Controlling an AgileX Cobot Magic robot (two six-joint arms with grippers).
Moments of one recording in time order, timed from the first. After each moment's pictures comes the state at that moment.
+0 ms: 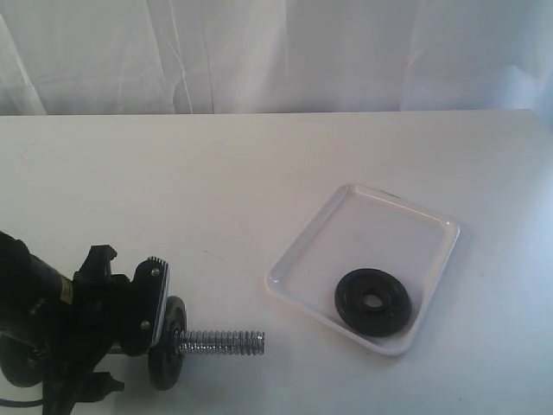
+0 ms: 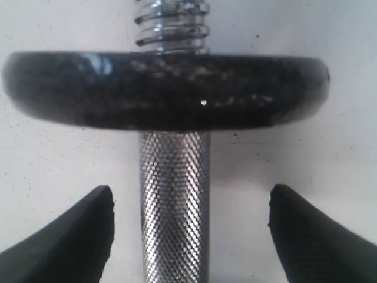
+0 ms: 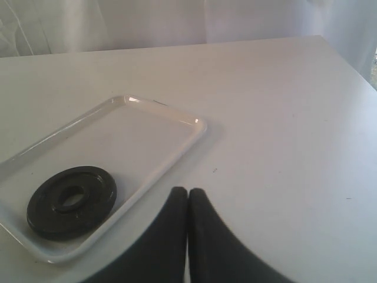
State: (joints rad) left arm -0.63 1.46 -0.60 -0.05 0.41 1.08; right arm 0.11 0.01 0.00 -0.07 0.36 0.20
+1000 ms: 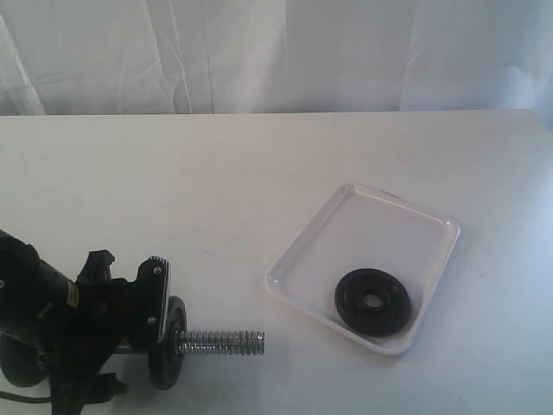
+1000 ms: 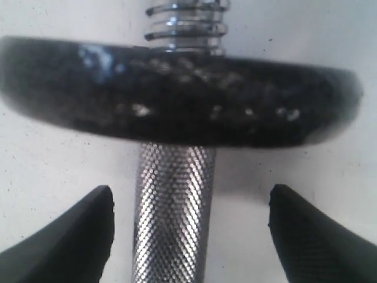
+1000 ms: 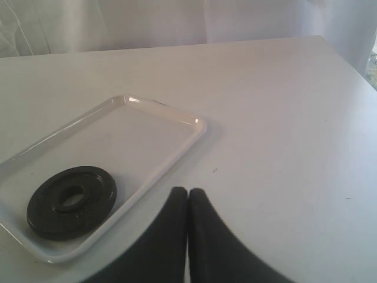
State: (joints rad) left arm -0.63 1.50 -0.60 -0.04 0.39 1.00; right arm 0.11 0.01 0.00 -0.07 0.36 0.20
